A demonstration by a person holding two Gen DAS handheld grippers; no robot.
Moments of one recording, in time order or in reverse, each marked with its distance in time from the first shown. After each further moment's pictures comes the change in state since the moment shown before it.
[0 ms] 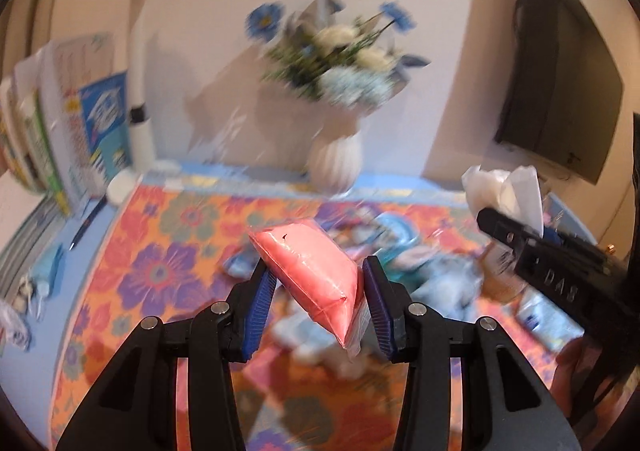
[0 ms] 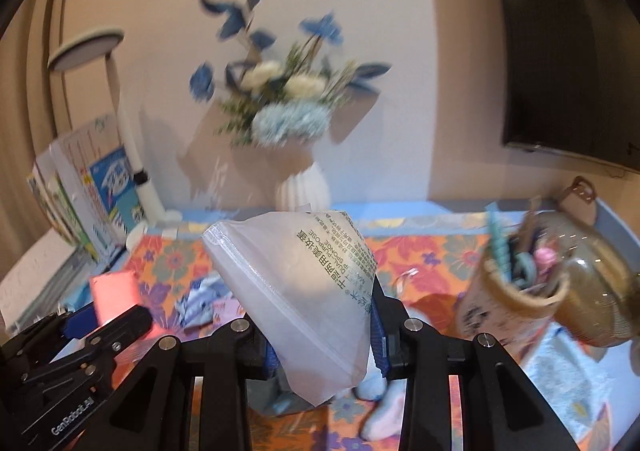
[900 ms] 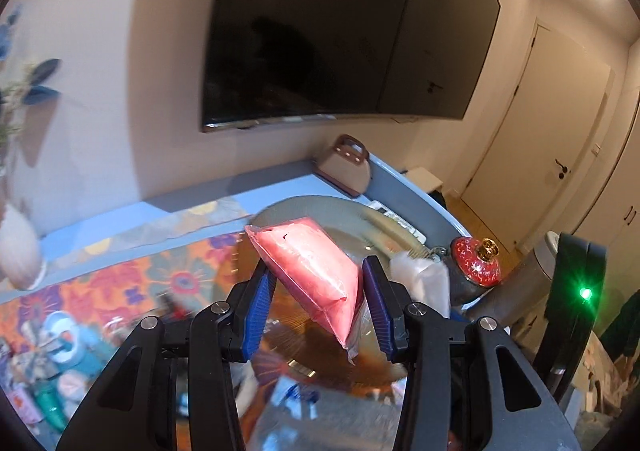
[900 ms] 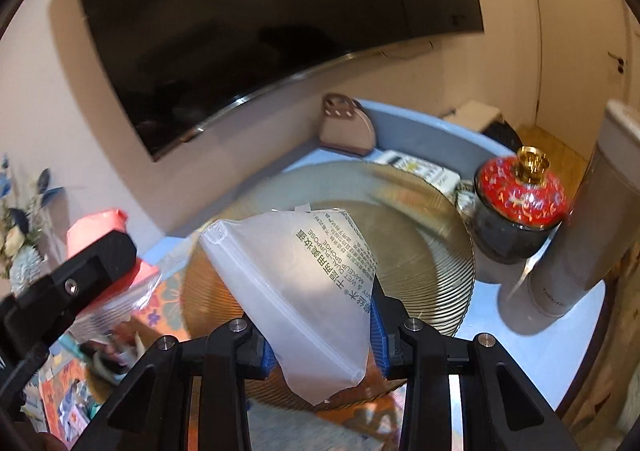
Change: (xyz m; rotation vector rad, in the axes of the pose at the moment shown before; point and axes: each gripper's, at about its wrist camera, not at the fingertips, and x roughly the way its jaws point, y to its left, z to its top) left arm 0.085 -0.348 0.081 0.266 0.162 -0.531; right arm -0.017 -0.317 -0.014 0.564 0.119 -0.429
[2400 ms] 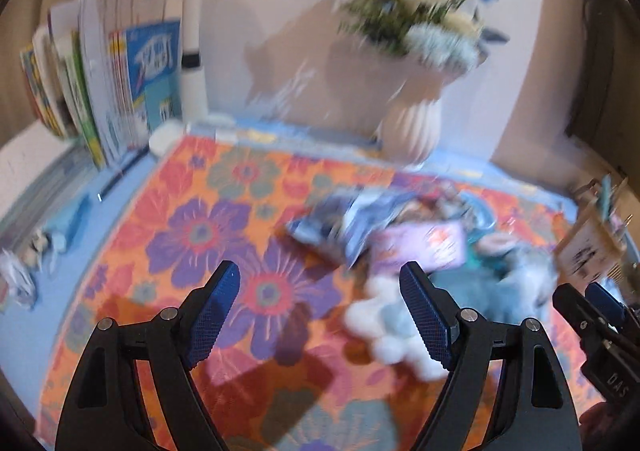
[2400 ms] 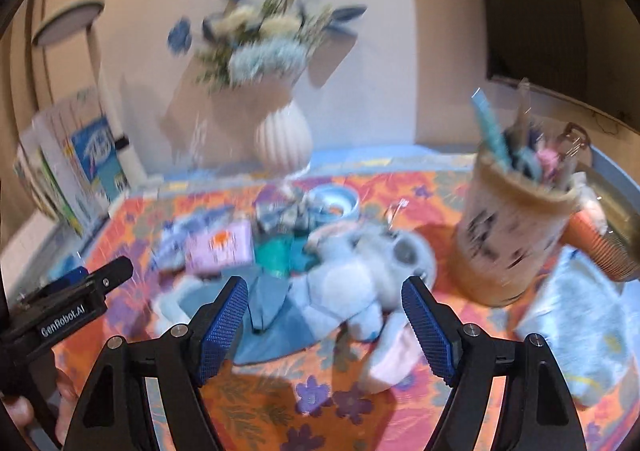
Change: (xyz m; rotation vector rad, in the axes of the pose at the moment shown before) left arm -0.204 0.270 -0.201 -0.392 -0.105 0.656; right arm -0.054 0.230 -0.216 -0.553 -0.006 0.381
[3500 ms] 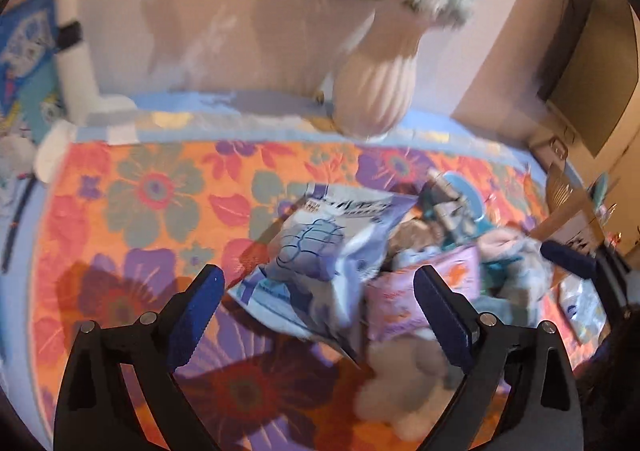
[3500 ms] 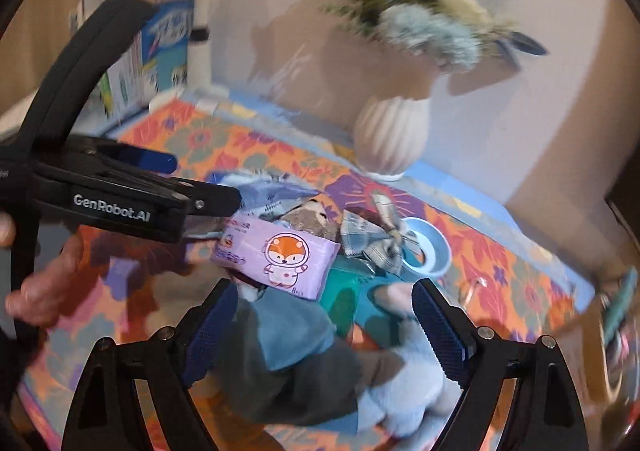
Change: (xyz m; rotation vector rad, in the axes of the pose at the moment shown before) left arm 0.097 0.014 0.048 0.107 0.232 -0.291; right arm 0.066 0.078 0.042 -0.519 0.147 0.095
